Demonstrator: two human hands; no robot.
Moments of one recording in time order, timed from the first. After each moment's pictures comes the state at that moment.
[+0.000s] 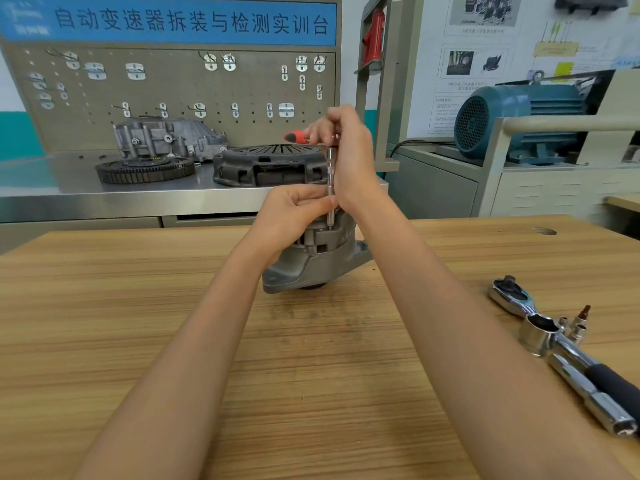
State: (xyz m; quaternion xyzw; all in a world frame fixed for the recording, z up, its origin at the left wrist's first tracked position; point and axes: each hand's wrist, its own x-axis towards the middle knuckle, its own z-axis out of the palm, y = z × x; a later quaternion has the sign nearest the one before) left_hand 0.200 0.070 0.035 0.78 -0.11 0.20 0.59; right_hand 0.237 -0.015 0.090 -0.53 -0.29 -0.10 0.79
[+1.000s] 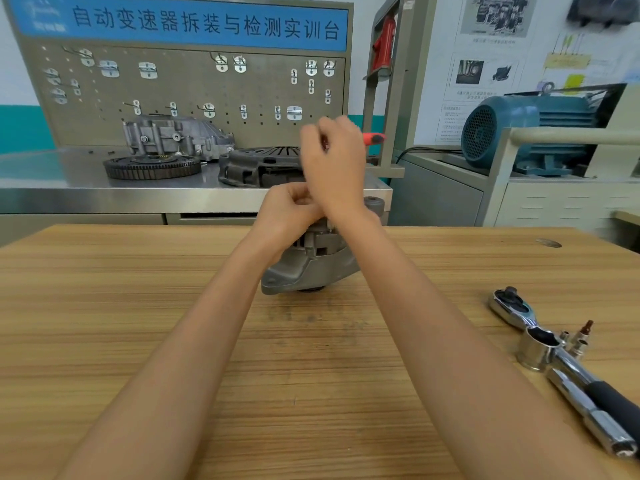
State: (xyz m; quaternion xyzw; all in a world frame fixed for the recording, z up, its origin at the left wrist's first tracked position) left_hand 0.204 0.069 0.036 0.78 -0.05 0.24 0.57; right_hand 0.234 -0.003 0.077 -0.68 -0.29 -0.39 0.55
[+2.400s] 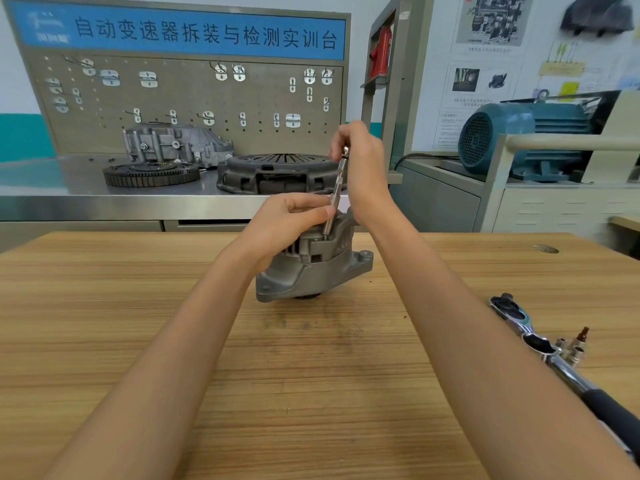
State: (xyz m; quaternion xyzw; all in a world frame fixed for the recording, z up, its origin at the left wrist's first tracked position) left_hand 0.201 0.072 0.039 0.80 -0.08 0.17 0.58; right_hand 0.240 -0.036 0.089 -0.63 -0.28 -0.19 0.70
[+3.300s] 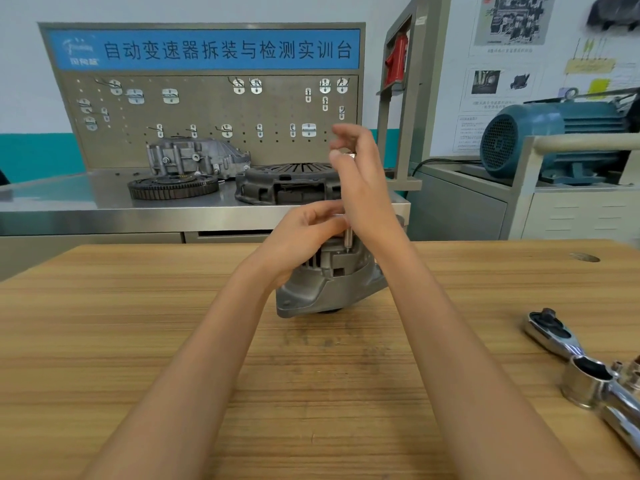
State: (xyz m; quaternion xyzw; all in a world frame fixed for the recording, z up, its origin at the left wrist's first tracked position) left_hand 0.199 0.074 0.039 0.80 -0.12 0.16 0.57; right_hand 0.245 -0.018 0.068 -0.63 -0.38 -0.25 0.63
